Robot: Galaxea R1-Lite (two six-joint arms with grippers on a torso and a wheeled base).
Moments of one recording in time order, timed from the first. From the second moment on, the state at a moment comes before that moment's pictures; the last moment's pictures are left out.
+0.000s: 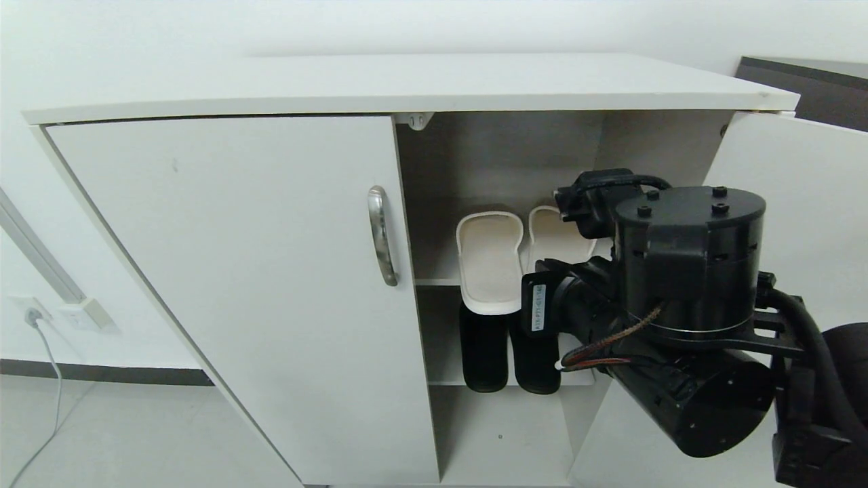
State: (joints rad) left arm 0.00 0.00 0.00 0.00 0.00 0.01; right arm 1.00 1.68 -1.03 -0.46 -0.77 0.17
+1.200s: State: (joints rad) left arm 0.00 0.00 0.00 0.00 0.00 0.01; right arm 1.01 1.68 -1.00 -0.46 -0.77 0.16
